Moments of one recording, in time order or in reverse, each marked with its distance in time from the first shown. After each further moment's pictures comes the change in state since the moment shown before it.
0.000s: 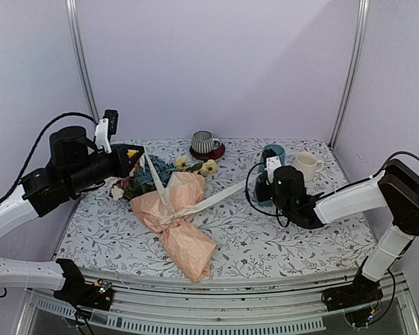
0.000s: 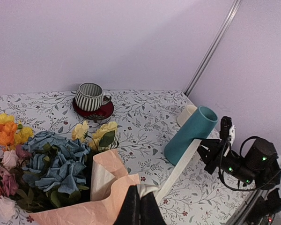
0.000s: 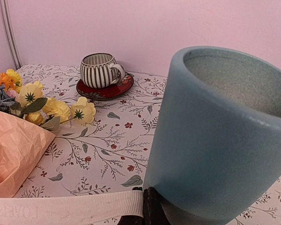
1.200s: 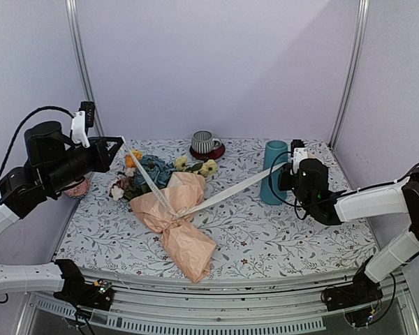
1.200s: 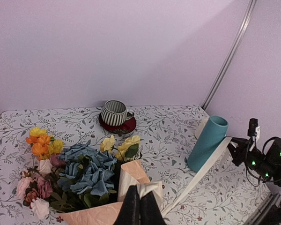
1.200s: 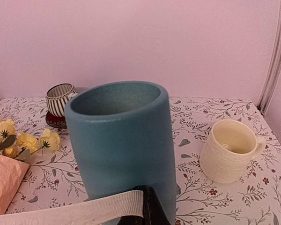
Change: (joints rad) left arm 0.000 -0.099 0.094 -0.153 -0.119 0.067; right arm -0.134 -0.179 -0.103 0.008 0.007 0.031
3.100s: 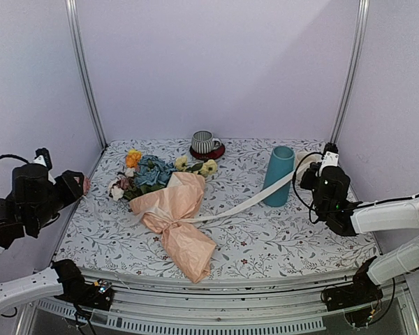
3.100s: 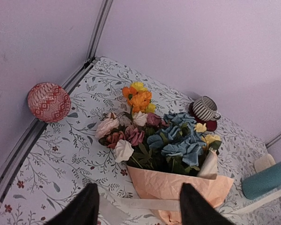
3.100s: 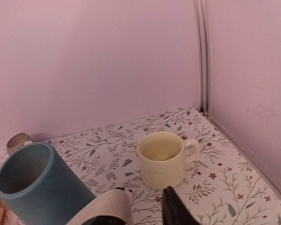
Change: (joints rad) left arm 0.002 -0.320 -0.157 -0.460 -0.445 -0.406; right arm -0.056 -0.188 -0.176 0.122 0.244 0.058
